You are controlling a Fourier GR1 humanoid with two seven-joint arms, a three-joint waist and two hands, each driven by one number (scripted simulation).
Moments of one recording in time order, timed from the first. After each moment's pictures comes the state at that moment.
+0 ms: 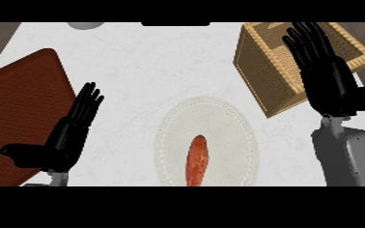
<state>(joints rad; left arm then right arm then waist) 0.02 0.32 -0.20 -1.60 0.35 0.11 -0.09 -0.35 -0.23 -0.03 -1.62 -0.36 -0.04 0.09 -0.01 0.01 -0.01</state>
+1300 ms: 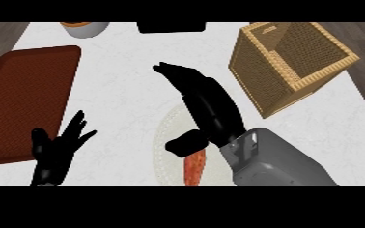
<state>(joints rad) 0.10 0.39 -0.18 -1.43 0.30 0.19 0.16 -0.68 -0.24 0.70 -1.65 0.35 -0.16 0.58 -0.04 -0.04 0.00</state>
